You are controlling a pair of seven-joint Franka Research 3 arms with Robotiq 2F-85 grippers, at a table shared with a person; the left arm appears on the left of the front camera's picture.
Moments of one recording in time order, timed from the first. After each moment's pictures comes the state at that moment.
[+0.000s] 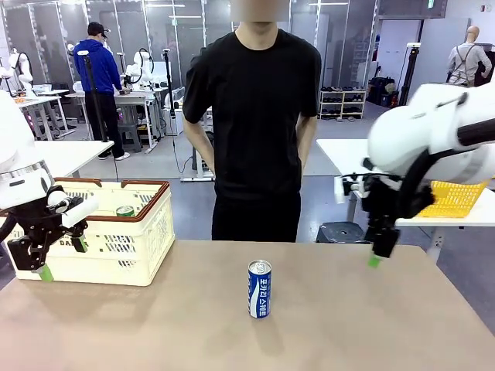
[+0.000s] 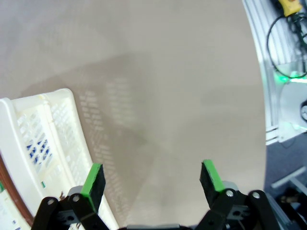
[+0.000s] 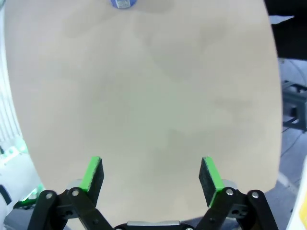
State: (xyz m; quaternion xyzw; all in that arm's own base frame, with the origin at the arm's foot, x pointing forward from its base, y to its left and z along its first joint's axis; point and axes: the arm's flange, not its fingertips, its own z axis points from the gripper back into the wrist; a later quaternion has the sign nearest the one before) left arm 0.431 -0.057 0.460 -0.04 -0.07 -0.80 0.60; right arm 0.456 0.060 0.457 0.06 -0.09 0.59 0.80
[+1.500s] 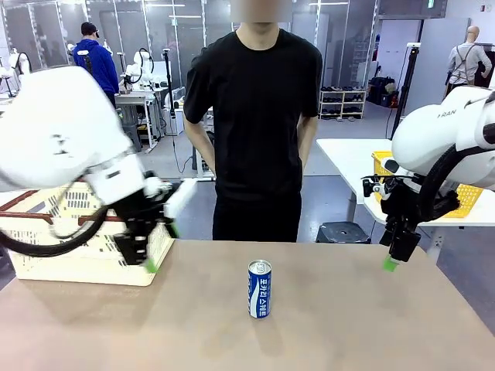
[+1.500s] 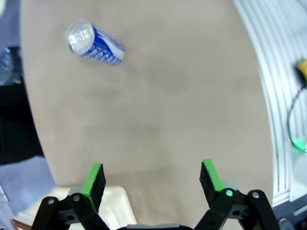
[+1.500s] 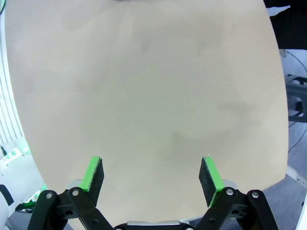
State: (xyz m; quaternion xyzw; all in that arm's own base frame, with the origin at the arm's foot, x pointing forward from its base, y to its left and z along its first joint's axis) left arm 0.392 -0.263 0.500 -0.04 -0.16 -0.81 0.57; right arm 0.451 0.038 0.452 0.07 -0.10 0.57 0.81
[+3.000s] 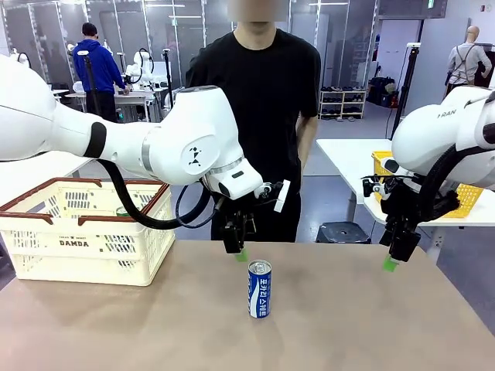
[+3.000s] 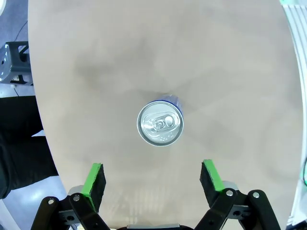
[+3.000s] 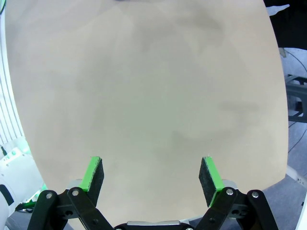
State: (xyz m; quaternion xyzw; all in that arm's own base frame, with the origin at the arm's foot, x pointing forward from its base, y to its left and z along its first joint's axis) left arm 0.473 -0.417 0.467 -0.02 -0.13 -0.79 0.60; right arm 0.451 0.038 0.452 0.07 -0.10 0.57 0.81
